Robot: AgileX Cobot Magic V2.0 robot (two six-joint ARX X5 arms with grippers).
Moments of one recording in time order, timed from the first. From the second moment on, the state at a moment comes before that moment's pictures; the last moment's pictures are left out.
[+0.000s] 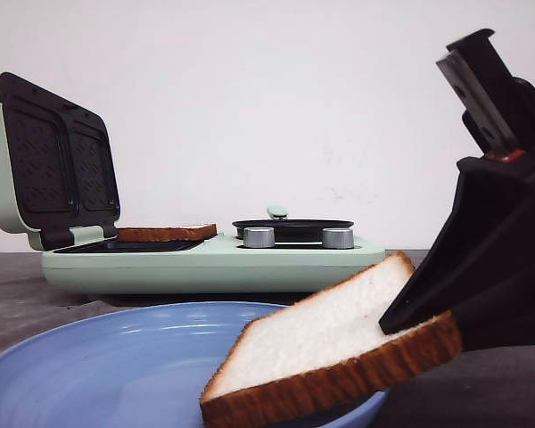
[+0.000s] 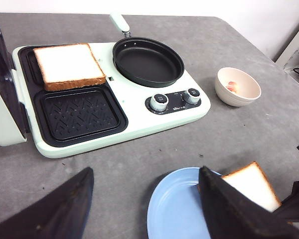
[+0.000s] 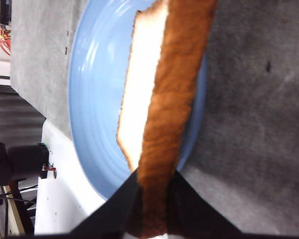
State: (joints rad) left arm -0.20 0.53 0.85 -0.75 0.39 -0.08; right arm 0.71 0.98 0.24 0.07 -0.52 0.92
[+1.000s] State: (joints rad) left arm -0.20 0.53 0.85 -0.72 0.39 -0.08; right arm 0.57 1.13 0.51 0.14 -0.73 0.89
